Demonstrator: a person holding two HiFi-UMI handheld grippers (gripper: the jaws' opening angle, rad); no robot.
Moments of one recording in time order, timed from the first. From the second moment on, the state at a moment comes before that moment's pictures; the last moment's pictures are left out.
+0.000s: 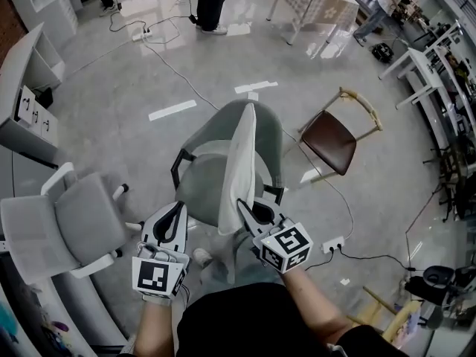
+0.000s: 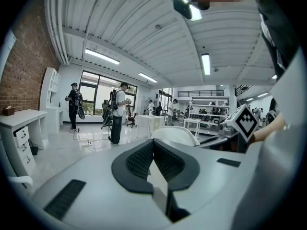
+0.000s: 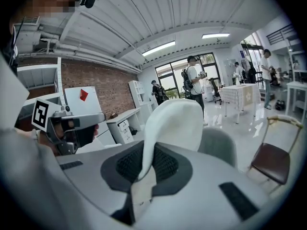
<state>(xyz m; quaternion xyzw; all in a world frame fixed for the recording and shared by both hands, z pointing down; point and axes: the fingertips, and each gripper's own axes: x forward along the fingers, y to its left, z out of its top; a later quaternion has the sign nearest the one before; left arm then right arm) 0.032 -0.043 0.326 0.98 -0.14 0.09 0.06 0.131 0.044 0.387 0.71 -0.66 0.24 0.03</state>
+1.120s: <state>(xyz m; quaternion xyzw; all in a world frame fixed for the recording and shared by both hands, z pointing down) 0.064 0.014 0.407 0.98 -0.05 0.18 0.08 0.154 0.148 0.544 0.74 -0.54 0.39 0.05</state>
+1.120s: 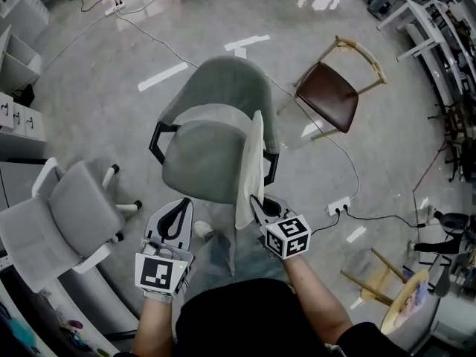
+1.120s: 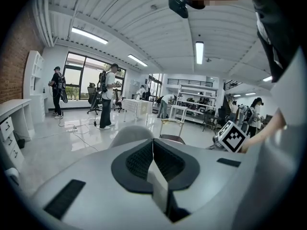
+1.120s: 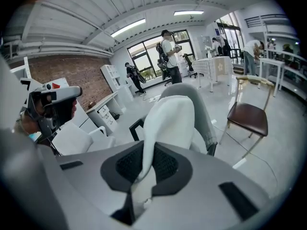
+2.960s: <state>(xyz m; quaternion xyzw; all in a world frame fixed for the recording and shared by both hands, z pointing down) 0.002 0.003 0.431 0.96 -0.13 0.21 0.12 0.137 0.103 0.611 0.66 -0.53 0.52 0.04</state>
